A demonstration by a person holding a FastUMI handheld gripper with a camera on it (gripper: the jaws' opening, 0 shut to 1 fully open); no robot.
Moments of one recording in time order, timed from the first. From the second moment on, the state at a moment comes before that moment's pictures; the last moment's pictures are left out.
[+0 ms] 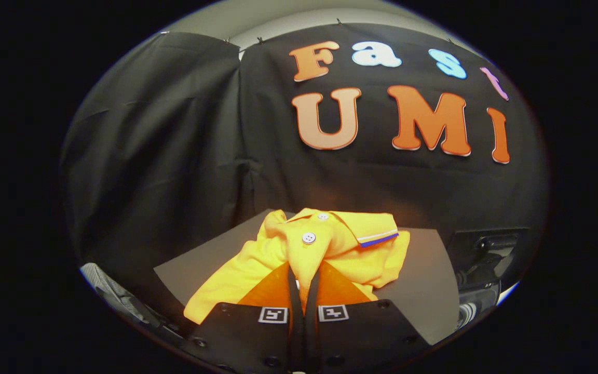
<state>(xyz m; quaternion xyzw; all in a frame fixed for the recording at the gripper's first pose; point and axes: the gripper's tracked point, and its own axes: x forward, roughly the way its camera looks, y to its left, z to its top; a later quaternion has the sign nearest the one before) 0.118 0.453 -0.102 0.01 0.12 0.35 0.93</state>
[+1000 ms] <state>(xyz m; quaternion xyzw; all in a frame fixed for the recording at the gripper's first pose) 0.088 0.302 0.054 0.09 -0.03 0.21 0.97</state>
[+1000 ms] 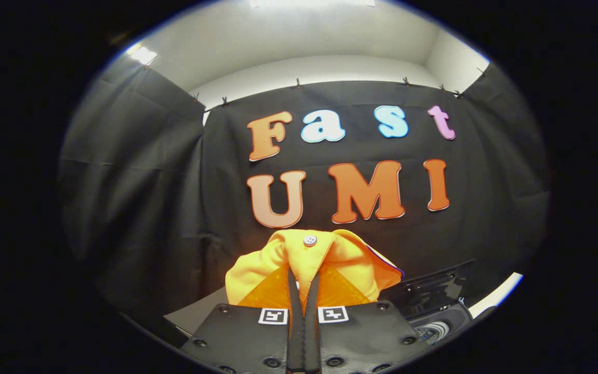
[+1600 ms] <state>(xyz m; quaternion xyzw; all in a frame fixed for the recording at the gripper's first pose) 0.130 0.086 0.030 0.11 -0.06 0.13 0.98</state>
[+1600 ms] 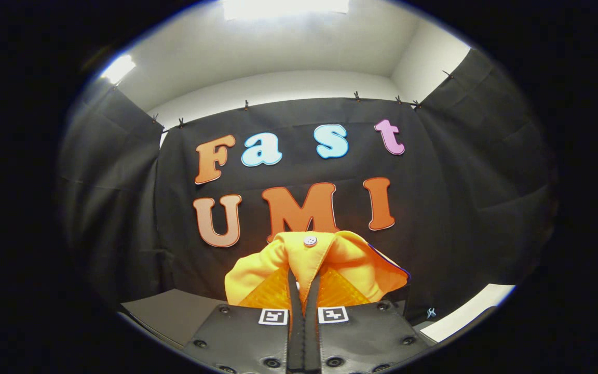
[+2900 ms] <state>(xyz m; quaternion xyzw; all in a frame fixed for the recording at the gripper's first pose) 0.266 0.049 -0.300 0.08 0.23 0.13 0.96</state>
